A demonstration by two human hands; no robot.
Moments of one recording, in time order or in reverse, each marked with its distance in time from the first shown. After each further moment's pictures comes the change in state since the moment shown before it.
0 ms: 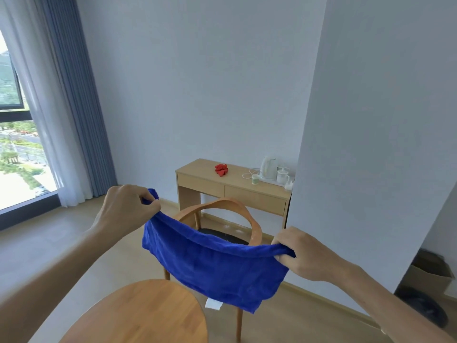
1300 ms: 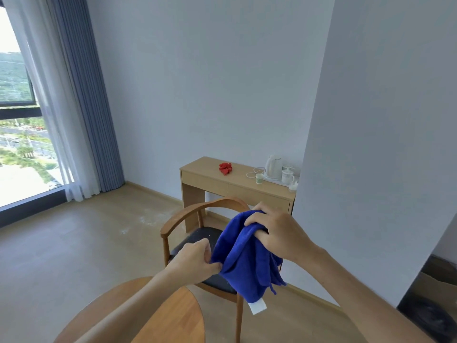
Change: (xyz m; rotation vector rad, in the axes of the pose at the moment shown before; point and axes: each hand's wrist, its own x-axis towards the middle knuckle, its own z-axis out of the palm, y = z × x) left_hand -0.061 0.063 0.118 -0.123 -0.733 -0.132; right_hand 0.057 0.008 0.006 -0.009 0.340 -0.228
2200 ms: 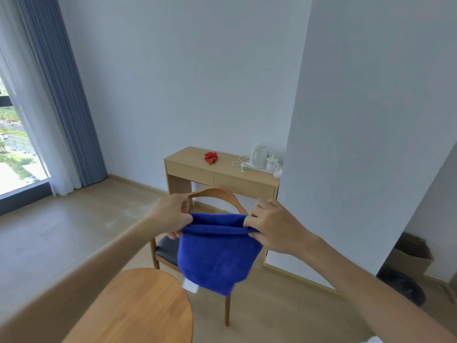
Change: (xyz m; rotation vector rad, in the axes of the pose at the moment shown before) left_hand 0.017 0.036 -0.057 -0.068 0.051 -0.077; right_hand -0.027 0.029 -0.010 -0.437 -0.148 -0.197
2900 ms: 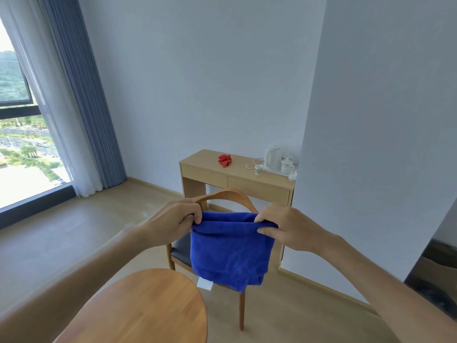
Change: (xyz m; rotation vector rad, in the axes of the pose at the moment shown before) left_hand -0.012 -0.035 -0.015 0.222 0.103 0.619; right_hand 0.003 0.005 -0.012 0.521 -0.039 0.091
